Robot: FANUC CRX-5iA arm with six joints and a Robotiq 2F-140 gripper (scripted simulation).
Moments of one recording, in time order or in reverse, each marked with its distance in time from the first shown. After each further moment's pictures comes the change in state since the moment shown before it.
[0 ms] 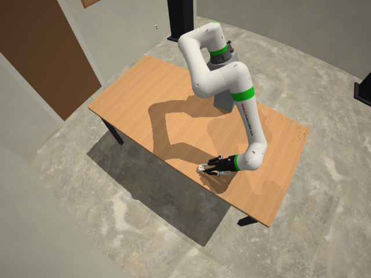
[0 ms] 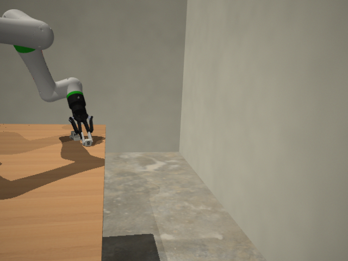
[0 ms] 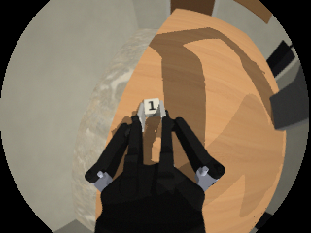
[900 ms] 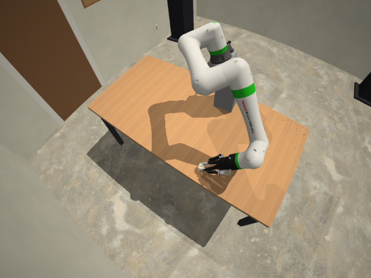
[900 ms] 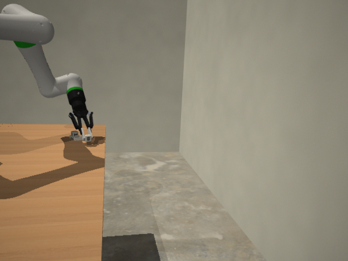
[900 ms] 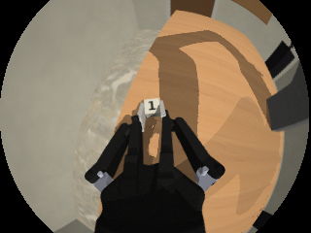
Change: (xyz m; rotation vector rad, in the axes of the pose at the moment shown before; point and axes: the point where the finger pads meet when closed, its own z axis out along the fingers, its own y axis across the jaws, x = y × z) arm 0.017 0.000 -0.017 -0.001 0.000 0.000
